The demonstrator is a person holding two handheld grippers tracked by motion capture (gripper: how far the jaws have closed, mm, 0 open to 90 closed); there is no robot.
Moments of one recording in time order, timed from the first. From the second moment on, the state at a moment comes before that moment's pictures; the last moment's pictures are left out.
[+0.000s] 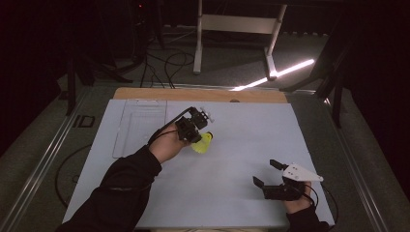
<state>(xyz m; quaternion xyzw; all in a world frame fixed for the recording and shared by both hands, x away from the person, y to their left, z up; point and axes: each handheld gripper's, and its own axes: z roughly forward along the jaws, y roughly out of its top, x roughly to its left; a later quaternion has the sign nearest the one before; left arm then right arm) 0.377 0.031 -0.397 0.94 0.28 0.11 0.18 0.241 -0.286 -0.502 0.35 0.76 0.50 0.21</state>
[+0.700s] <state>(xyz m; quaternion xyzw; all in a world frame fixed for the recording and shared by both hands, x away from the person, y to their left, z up) 0.394 0.087 -0.367 0.90 0.36 0.14 0.21 0.241 -0.286 -0.502 0.35 0.76 0.50 0.21</state>
